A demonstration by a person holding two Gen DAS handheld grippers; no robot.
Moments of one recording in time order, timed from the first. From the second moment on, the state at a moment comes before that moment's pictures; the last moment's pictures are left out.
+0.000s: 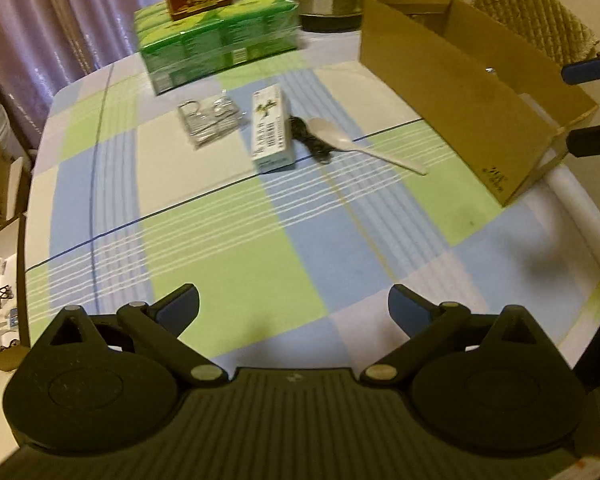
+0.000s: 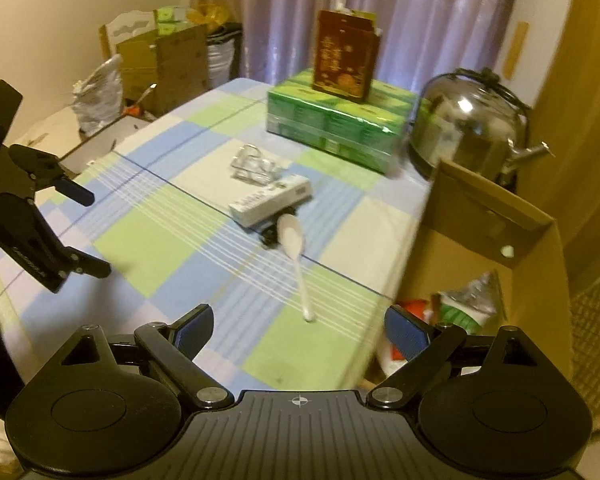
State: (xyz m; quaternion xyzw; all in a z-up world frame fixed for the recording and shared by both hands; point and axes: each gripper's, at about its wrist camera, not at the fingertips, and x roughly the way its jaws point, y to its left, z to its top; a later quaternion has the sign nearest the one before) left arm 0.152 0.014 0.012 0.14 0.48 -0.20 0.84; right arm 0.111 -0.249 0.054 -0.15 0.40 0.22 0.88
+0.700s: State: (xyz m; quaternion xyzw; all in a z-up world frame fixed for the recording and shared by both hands) left arm 0.224 0.022 -0.016 0.12 0.47 -0.21 0.85; right arm 0.193 -0.194 -0.012 -0.14 0.44 0.23 0.86
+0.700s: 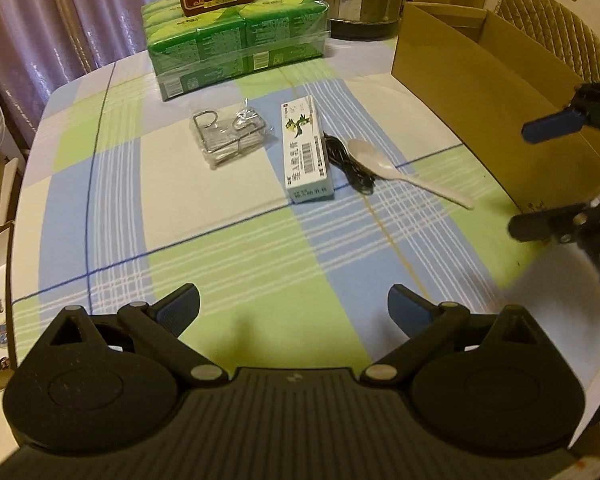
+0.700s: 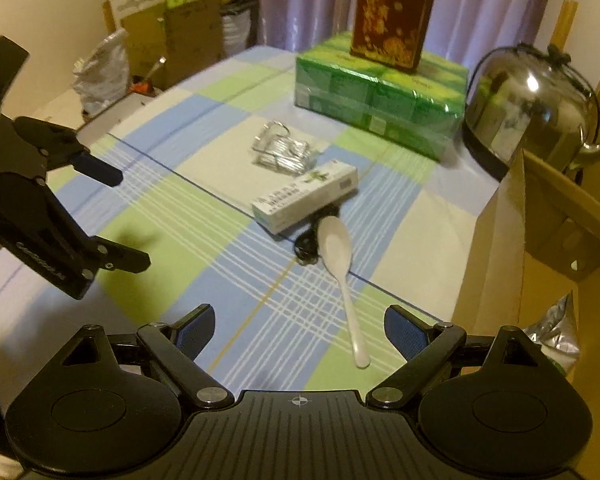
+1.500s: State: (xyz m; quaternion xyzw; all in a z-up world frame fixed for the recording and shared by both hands) left arm 0.336 -0.018 -0.064 0.08 0.47 -0.25 0.84; right arm 0.278 -0.196 -0.082 -0.14 0.48 0.19 0.84
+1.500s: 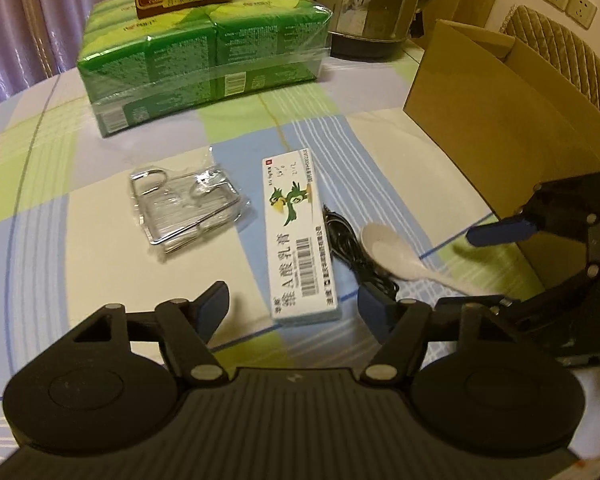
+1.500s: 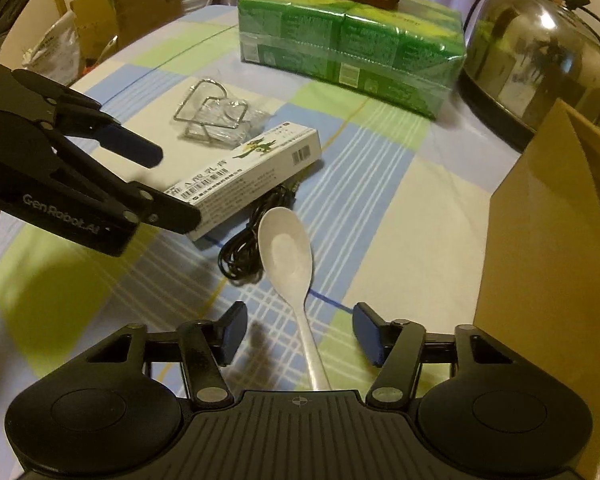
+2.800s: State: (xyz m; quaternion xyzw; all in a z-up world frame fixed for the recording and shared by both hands) left arm 0.140 -0.004 -0.066 0.15 0.48 -0.28 0.82; right arm 0.155 -0.203 -0.089 -0.09 0.52 0.21 0.83
